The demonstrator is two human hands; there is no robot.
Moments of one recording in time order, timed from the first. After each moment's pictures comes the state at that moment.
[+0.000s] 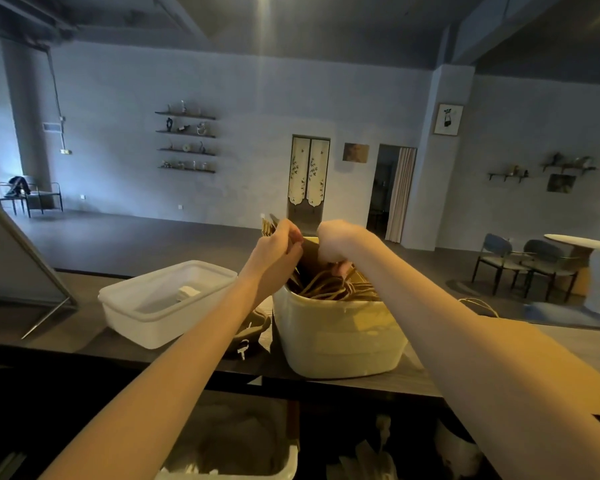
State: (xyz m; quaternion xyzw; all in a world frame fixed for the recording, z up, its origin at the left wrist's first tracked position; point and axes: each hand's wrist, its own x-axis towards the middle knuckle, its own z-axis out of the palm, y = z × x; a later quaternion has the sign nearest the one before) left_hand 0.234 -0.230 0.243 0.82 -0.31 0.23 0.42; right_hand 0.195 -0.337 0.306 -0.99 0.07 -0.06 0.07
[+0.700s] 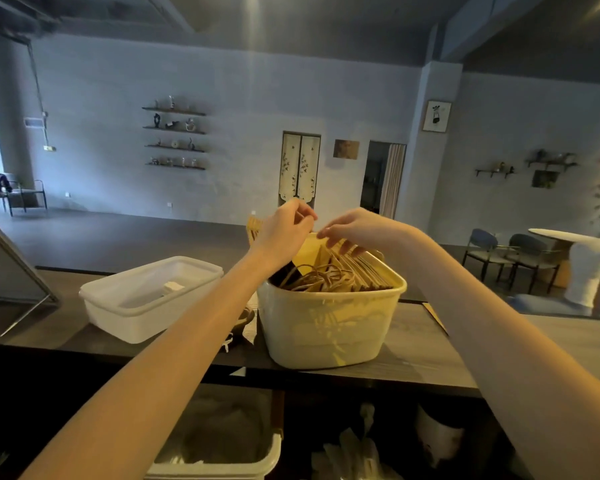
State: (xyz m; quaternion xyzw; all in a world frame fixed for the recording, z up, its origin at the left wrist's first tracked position) left_hand 0.210 -0.254 0.275 0.78 -0.32 0.23 0.48; right_hand 0.169 -0.393 0.313 -0.95 -0.02 -0.07 0.30
